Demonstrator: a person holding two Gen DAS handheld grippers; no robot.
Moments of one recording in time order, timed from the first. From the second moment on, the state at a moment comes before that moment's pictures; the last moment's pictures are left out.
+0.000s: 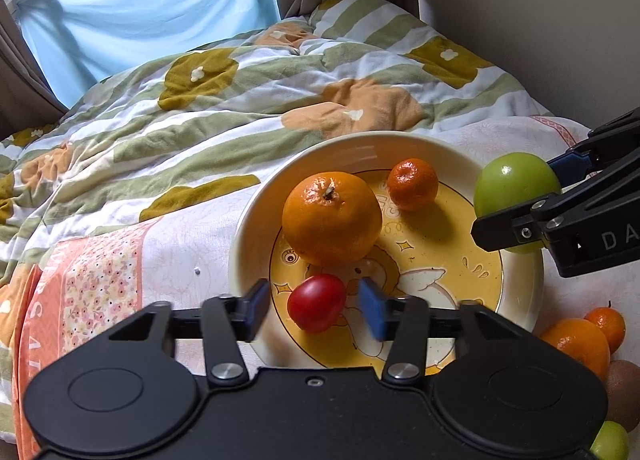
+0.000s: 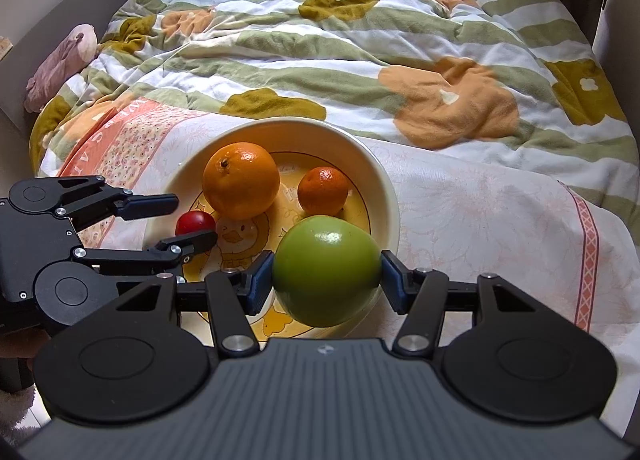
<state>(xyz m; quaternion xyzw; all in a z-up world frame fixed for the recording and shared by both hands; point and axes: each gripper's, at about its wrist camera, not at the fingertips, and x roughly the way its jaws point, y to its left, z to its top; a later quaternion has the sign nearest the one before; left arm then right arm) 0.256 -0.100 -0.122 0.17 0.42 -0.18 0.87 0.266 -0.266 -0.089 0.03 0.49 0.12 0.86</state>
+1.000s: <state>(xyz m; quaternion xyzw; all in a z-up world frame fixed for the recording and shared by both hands) 0.218 -0.069 -0.093 0.13 0.45 -0.11 0.88 0.285 -0.242 -0.116 -0.02 0.49 0.19 0.85</state>
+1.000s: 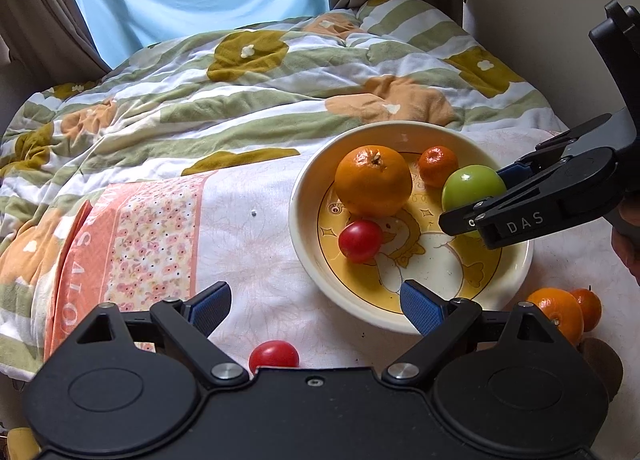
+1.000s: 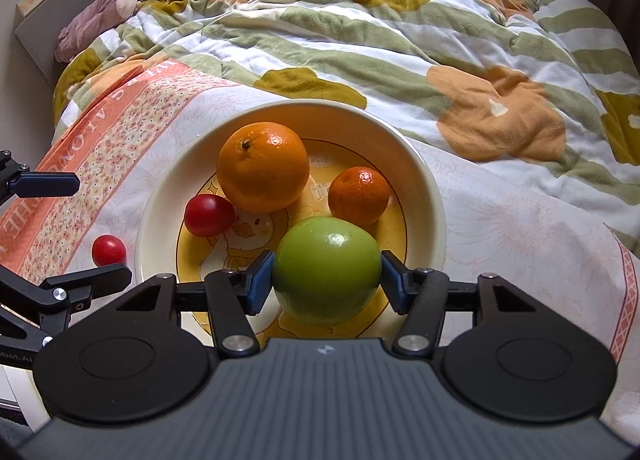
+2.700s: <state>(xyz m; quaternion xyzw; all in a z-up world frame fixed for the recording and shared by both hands) 0.112 -0.051 -0.063 0.17 0.35 -0.33 0.86 0.041 -0.246 -0.035 0.14 0.41 -0.12 0.89</state>
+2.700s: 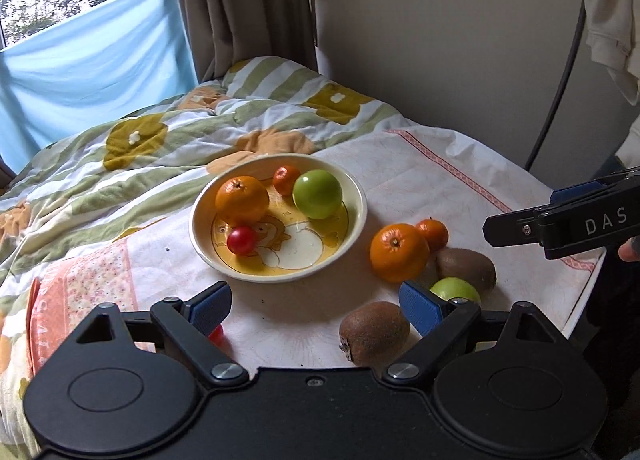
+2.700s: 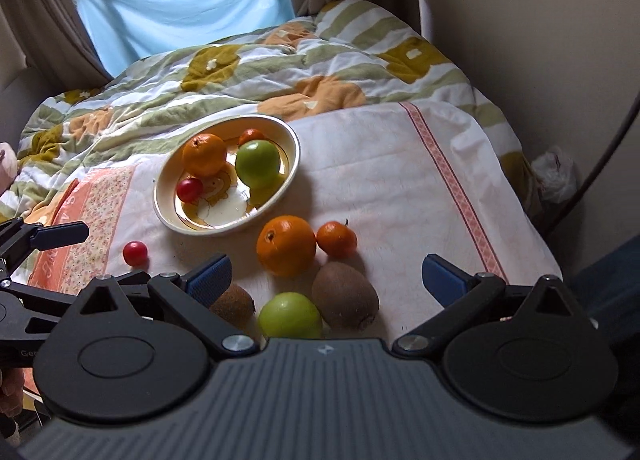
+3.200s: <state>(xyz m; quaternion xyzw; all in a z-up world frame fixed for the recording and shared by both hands) 0.131 -0.088 -0.140 0.26 0.36 -0.43 0.79 0.048 -0.235 -0.103 0.23 0.44 -0.15 0.85</state>
